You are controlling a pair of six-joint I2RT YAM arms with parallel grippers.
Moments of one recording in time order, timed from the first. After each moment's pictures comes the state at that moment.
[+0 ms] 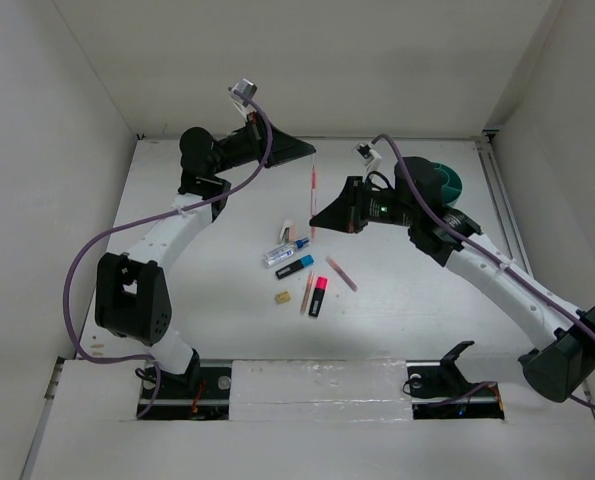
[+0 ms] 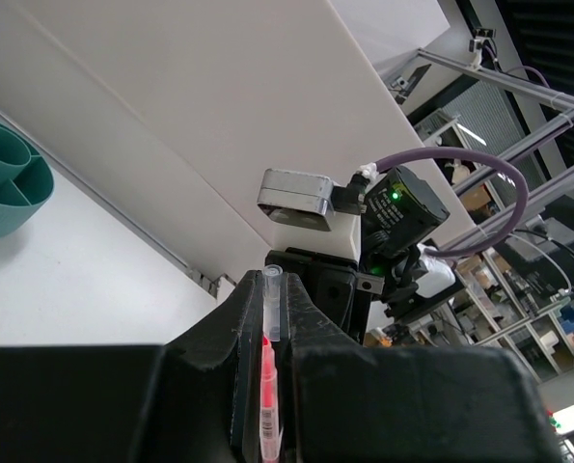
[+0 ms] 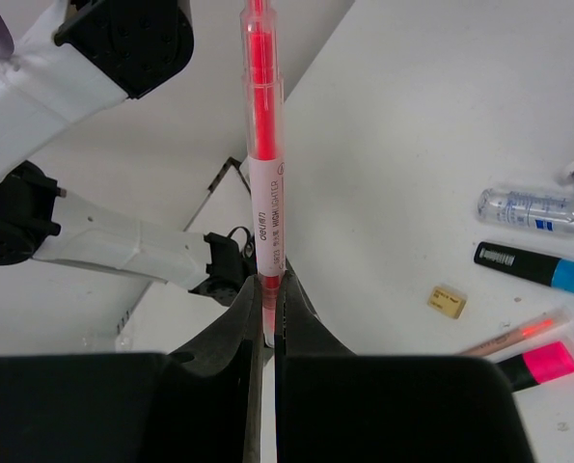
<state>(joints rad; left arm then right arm) -0.32 1.59 1.29 0.81 1.00 -1.35 0.61 1.26 1.20 -0.17 -0.60 0.66</state>
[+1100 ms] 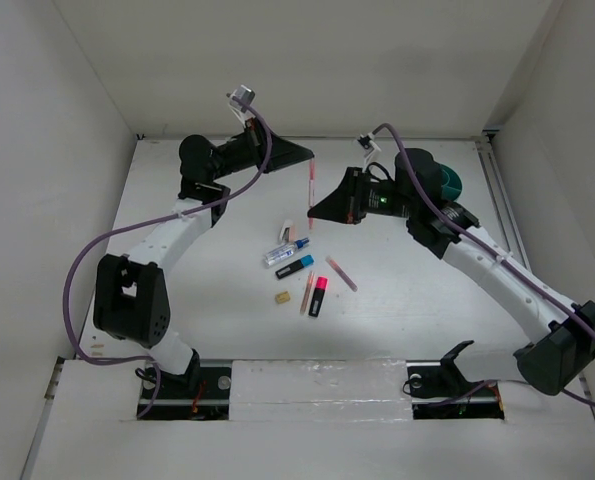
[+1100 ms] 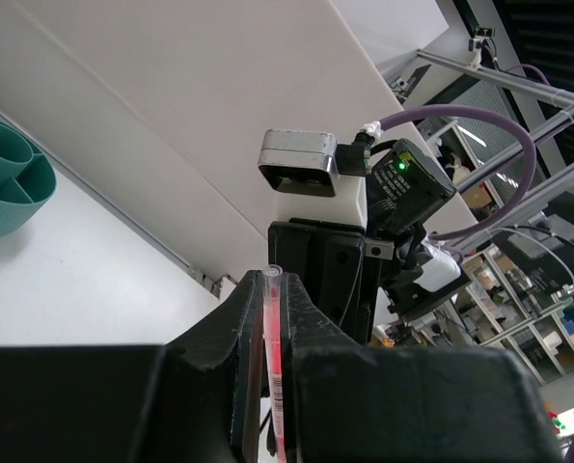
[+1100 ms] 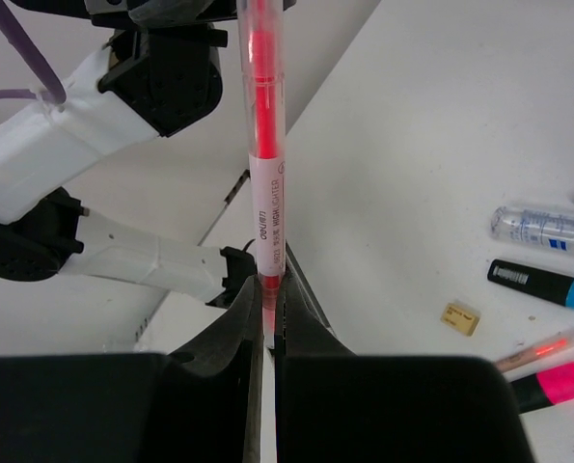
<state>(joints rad) -0.32 1.58 1.23 0.87 0.99 -1.35 0.59 1.30 1.25 -0.15 -0.64 0.70</state>
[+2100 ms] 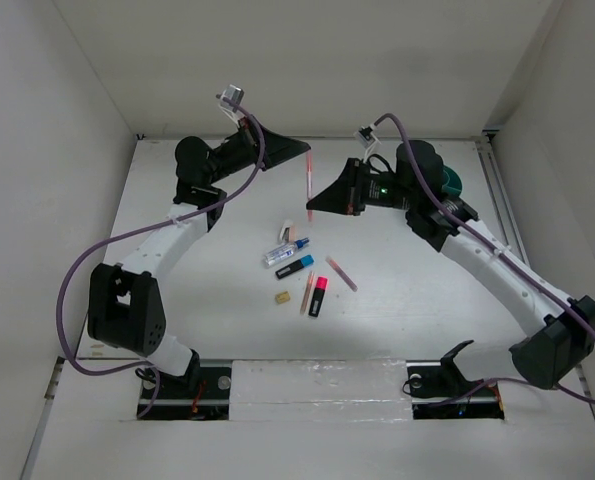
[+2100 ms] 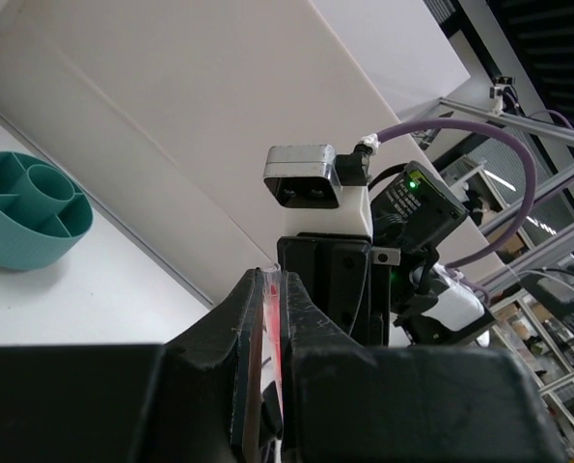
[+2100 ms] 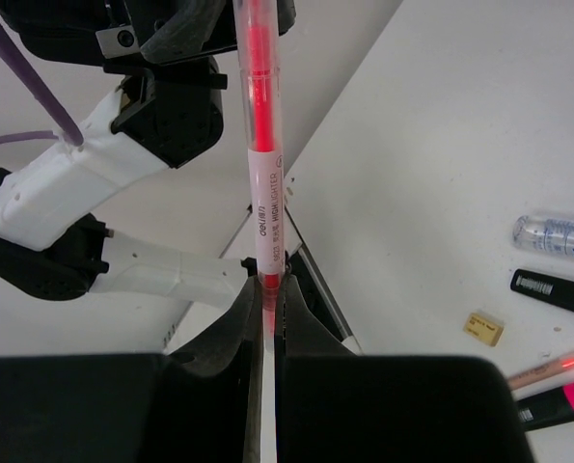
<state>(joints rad) -0.32 1.52 1.19 0.81 0.88 -1.28 0.56 1.33 1.29 -0.13 -0.65 0.78</state>
